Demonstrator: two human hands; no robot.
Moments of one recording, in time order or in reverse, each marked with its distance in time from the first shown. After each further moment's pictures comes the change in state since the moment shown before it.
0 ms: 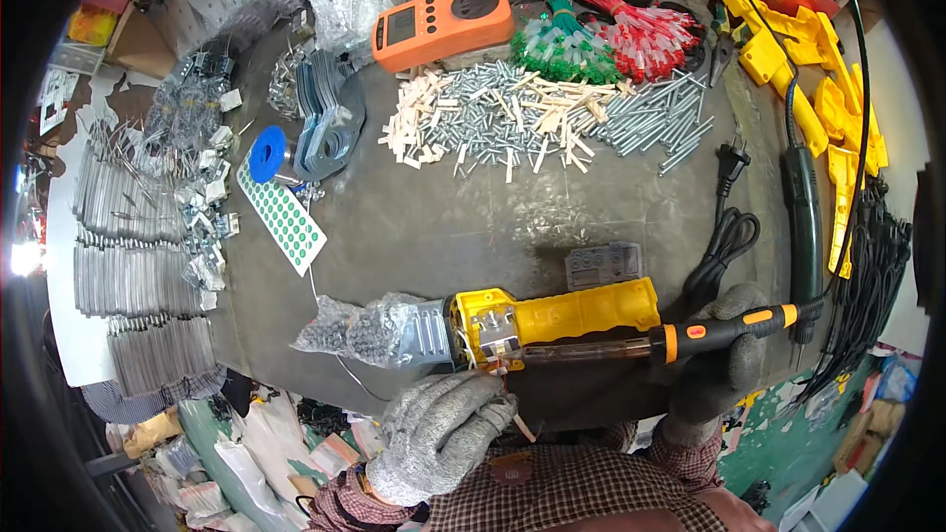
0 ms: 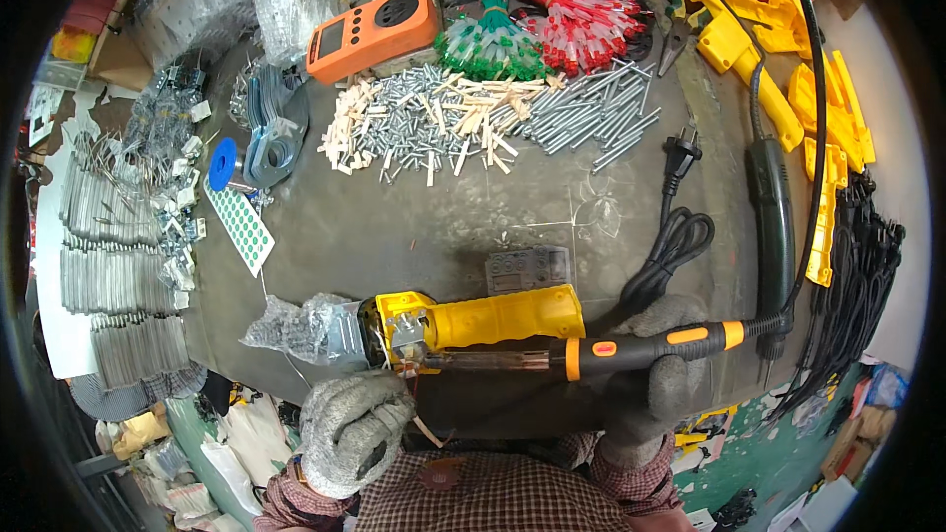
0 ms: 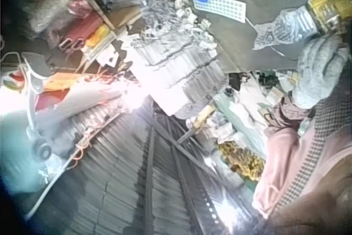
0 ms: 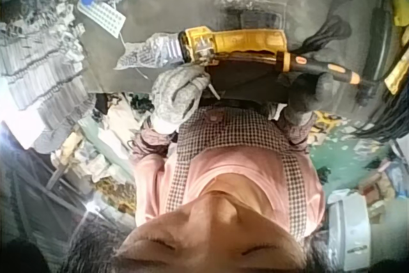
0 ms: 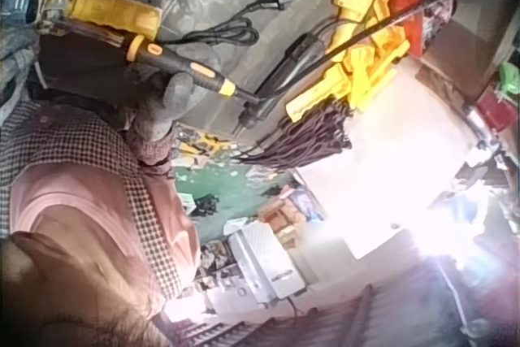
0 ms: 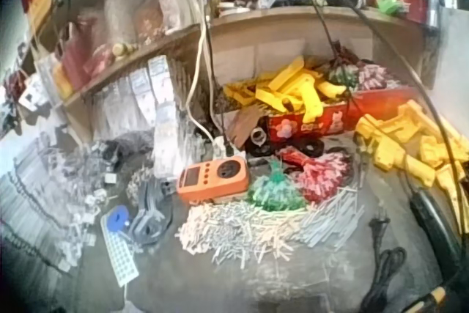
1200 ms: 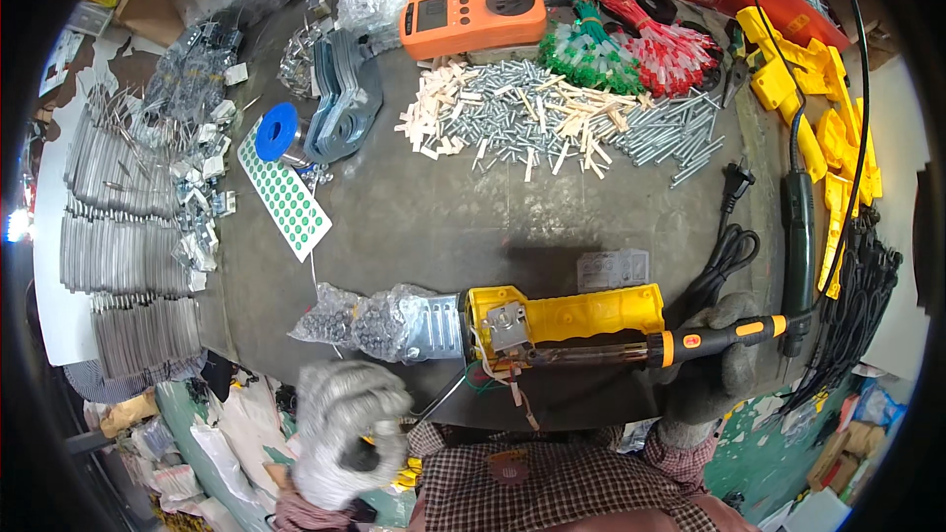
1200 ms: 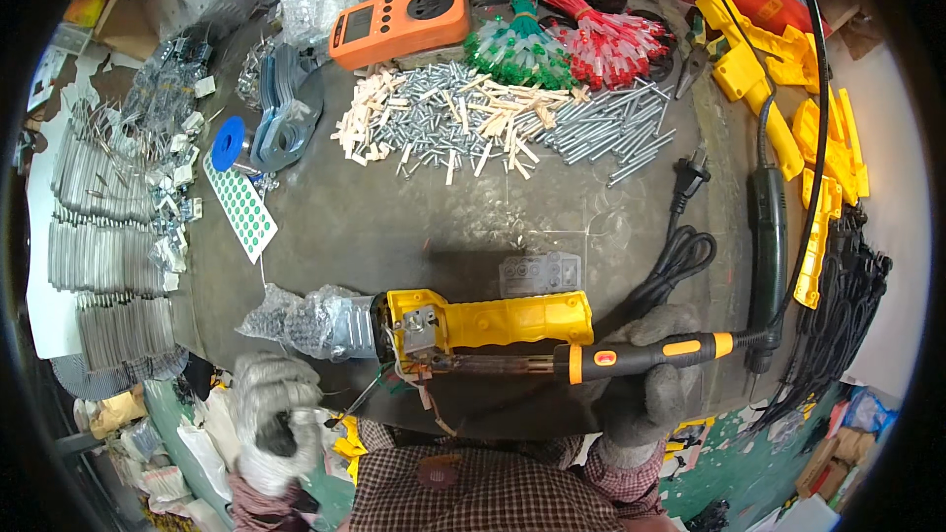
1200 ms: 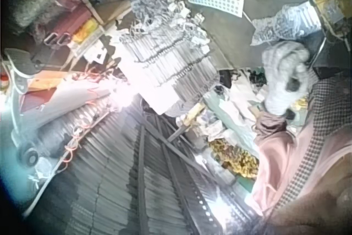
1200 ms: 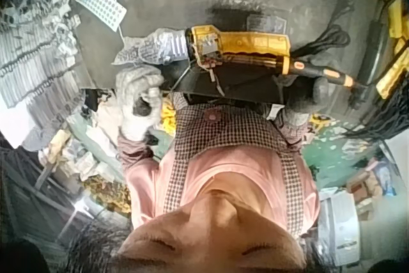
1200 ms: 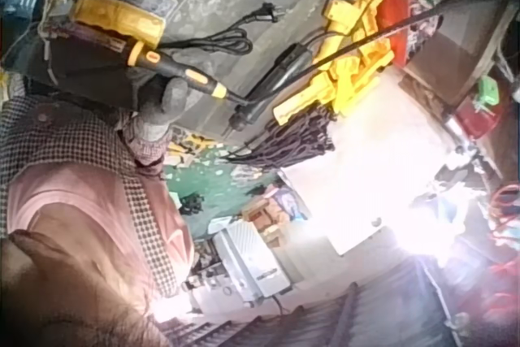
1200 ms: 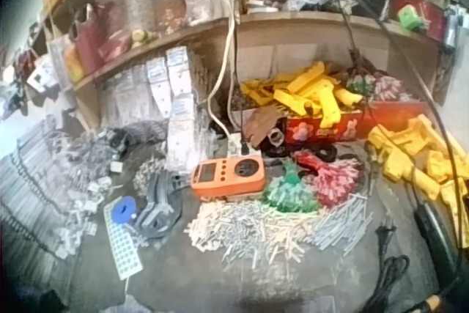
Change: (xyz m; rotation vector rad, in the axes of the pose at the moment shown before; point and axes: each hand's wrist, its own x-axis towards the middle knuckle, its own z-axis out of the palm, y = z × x) left_hand -0.043 -0.025 -0.046 0.035 0.134 -0.186; right_hand 0.003 -0.004 0.014 0.051 -0.114 0.007
